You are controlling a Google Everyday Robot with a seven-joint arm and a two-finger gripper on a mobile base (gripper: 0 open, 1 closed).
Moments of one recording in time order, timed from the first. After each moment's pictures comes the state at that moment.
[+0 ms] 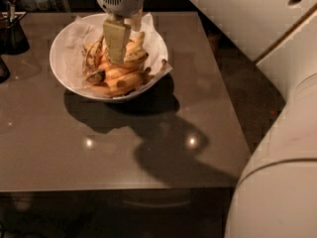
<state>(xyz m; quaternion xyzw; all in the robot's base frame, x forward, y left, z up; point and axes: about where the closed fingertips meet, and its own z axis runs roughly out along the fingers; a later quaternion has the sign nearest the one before) 0.589 0.063 0.986 -0.58 0.80 -0.05 0.13</state>
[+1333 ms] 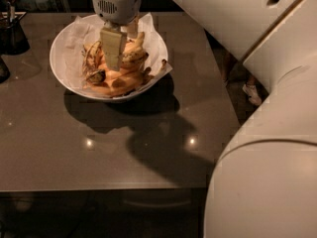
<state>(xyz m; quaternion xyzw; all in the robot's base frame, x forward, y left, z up) 0.594 0.072 0.966 -0.59 0.80 -0.04 0.11</state>
